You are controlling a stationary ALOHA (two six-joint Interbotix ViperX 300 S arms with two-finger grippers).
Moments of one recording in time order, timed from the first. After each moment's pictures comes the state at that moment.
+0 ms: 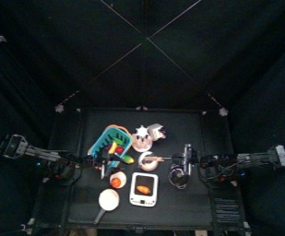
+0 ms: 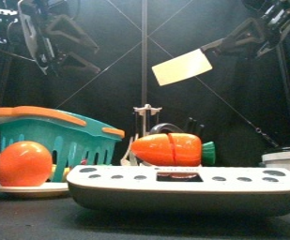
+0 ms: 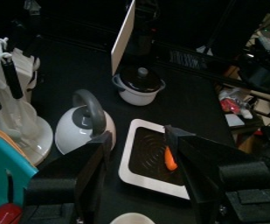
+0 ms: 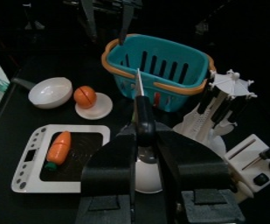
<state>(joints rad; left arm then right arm) -0.15 -0.52 1.02 -0.71 -0.32 0.43 0.04 -0.82 0.99 -1.05 0.11 1.00</state>
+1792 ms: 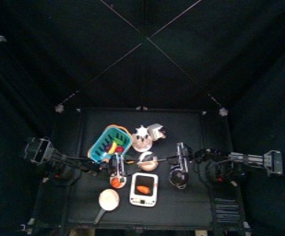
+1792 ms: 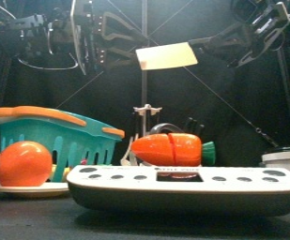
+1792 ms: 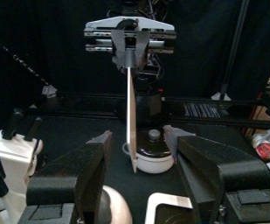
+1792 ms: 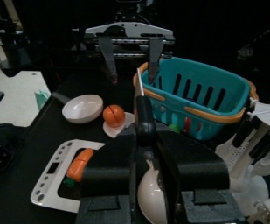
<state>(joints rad) -0.17 -0.08 0.87 -0.42 -0.91 0.23 -0.26 -0.65 1.02 -1.04 -0.44 0.91</state>
